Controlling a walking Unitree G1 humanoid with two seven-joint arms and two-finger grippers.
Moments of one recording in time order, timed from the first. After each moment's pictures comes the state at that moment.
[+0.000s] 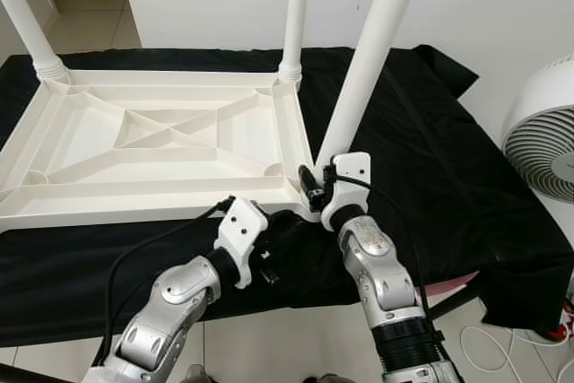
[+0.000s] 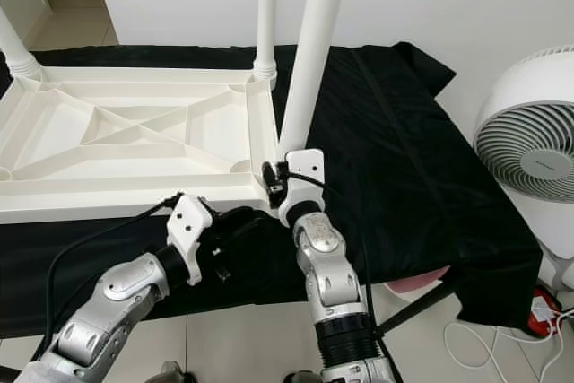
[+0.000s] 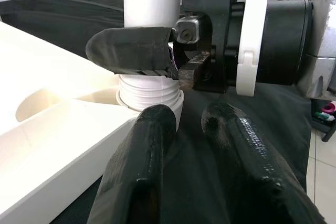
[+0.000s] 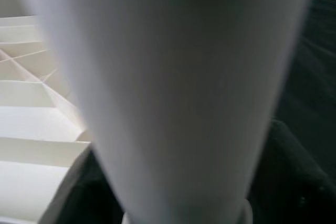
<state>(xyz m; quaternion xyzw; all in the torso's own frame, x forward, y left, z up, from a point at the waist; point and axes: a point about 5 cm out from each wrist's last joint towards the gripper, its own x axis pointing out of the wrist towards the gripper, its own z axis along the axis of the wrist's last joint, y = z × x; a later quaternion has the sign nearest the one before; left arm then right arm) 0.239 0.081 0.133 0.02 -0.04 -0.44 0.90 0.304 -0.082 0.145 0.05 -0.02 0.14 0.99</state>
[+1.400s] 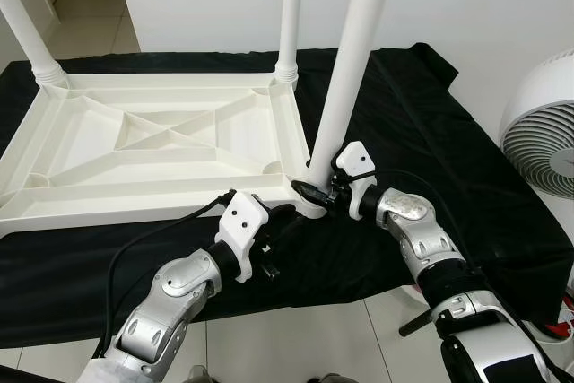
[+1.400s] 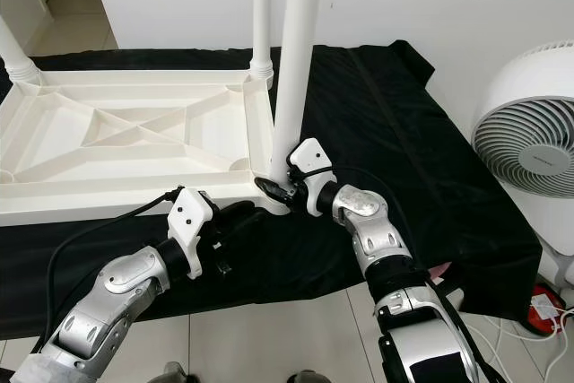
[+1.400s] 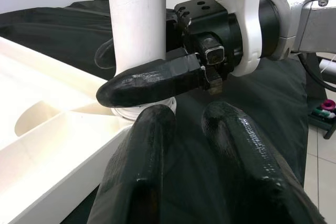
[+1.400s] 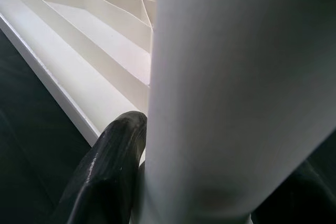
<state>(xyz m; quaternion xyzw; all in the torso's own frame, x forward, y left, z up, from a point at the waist) 0.244 0.081 0.138 0.03 -0.04 -0.44 0.89 0.341 -0.114 0.141 -0.14 -0.01 0.44 0.89</state>
